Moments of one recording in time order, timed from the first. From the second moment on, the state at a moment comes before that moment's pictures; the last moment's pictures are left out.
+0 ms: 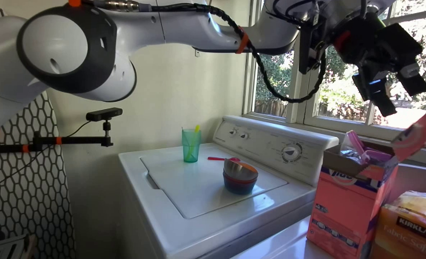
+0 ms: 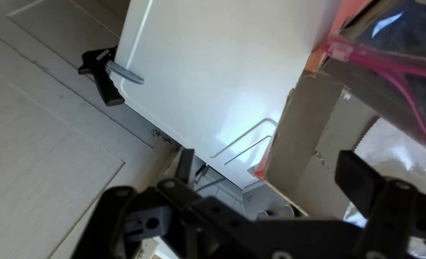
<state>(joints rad) -0.27 0.78 -0.22 -0.55 -0.46 1.54 0.47</state>
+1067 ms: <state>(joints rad) -0.31 0.83 -0.14 -0.46 -0.32 1.63 0.39</state>
